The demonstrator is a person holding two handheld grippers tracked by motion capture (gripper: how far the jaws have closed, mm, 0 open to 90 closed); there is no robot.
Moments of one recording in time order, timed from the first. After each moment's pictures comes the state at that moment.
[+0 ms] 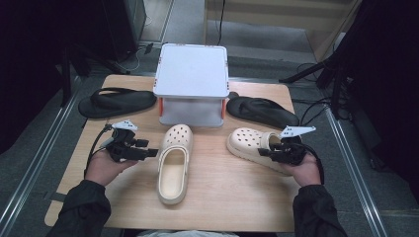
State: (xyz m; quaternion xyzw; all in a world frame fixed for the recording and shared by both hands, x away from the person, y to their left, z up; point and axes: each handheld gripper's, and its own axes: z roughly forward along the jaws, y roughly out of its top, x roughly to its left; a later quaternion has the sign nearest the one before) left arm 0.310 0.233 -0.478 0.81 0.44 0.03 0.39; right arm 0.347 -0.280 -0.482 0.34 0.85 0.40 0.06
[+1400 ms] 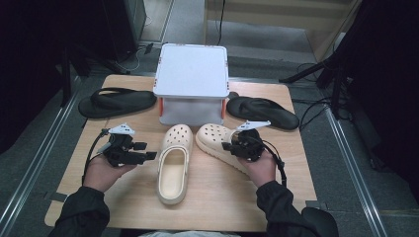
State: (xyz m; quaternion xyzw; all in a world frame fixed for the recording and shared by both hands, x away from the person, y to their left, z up) left arm 0.295 0.232 -0.476 0.81 0.44 0.05 0.39; right arm 0.343 -0.156 -0.475 0.40 0.83 0.39 0.07
